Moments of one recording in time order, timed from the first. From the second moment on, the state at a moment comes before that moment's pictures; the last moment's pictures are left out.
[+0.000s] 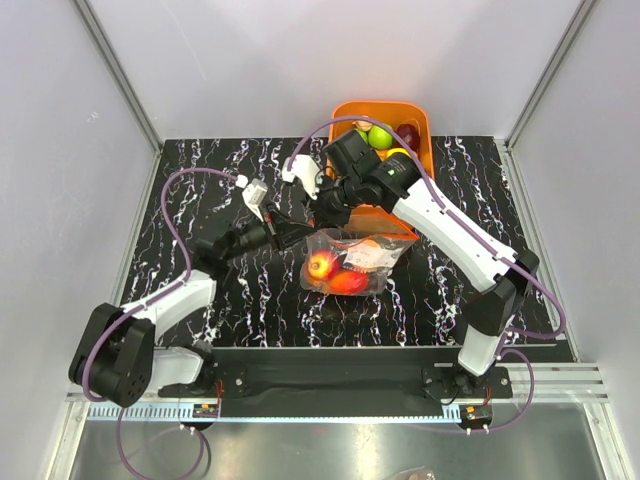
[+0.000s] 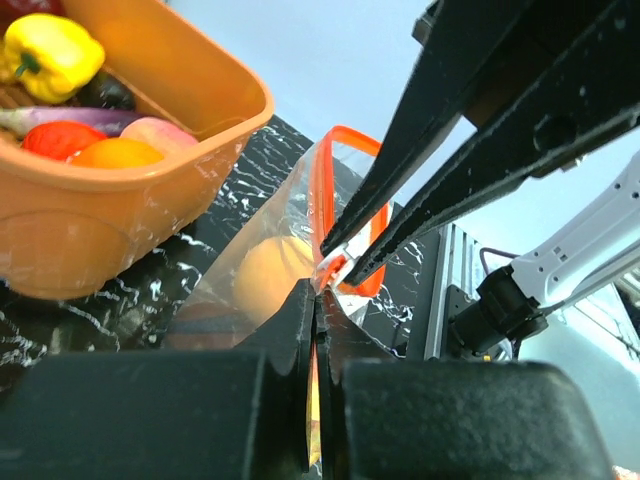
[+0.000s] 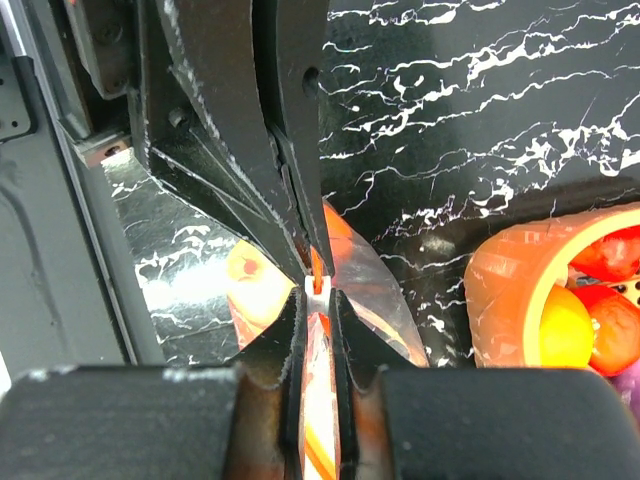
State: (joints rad) left arm -0.40 1.25 0.56 0.83 0.77 -0.61; right arm 0.78 1.78 1.98 -1.05 -0.33 -0.43
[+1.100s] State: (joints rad) left arm -0.25 1.17 0.50 0.82 0.69 -0.78; right arm 0.78 1.68 1.81 -1.01 -0.18 -0.35
